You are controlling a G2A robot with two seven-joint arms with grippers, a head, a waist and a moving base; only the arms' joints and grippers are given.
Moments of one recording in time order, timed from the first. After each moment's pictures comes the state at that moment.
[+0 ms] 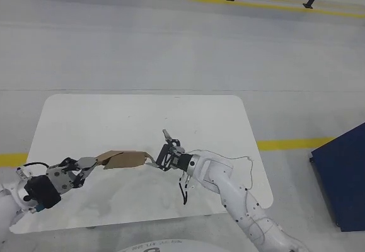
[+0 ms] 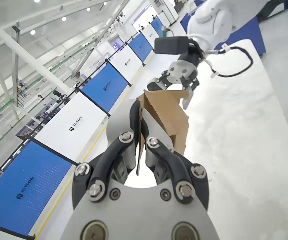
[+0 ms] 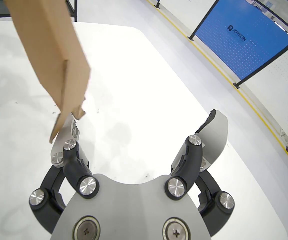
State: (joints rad) left arm 1.71 -0.89 -1.39 -1.74 1.91 -0.50 0.97; right arm -1.62 -1.13 1.18 -1.74 -1.65 -0.54 -0.08
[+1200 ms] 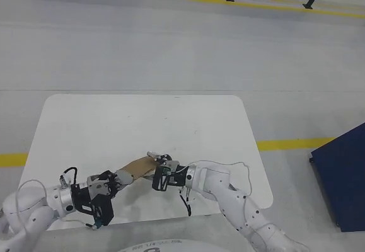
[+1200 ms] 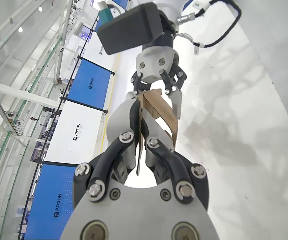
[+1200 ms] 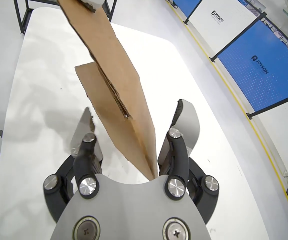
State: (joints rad) left arm 1.72 -0.89 -1.21 -1.97 2.26 -0.44 0.68; right arm -1.65 -1.10 1.12 -1.78 -1.81 -0.60 -0.15
